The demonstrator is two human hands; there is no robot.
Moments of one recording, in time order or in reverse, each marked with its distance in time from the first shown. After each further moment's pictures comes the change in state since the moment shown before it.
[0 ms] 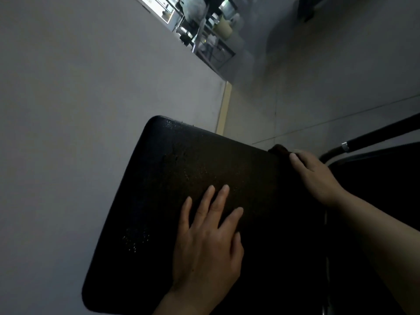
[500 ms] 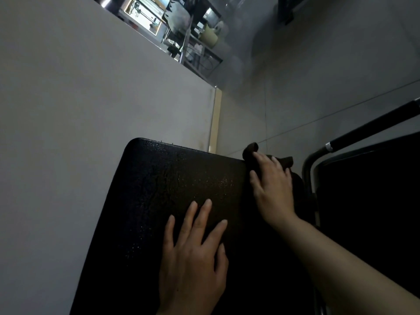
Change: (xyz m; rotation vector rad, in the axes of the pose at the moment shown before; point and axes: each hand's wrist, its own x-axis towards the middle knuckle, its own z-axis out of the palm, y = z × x) left_hand 0.003 0.004 0.004 0.012 0.043 -0.001; right_hand -0.028 -0.046 0.043 -0.078 0.225 -0.069
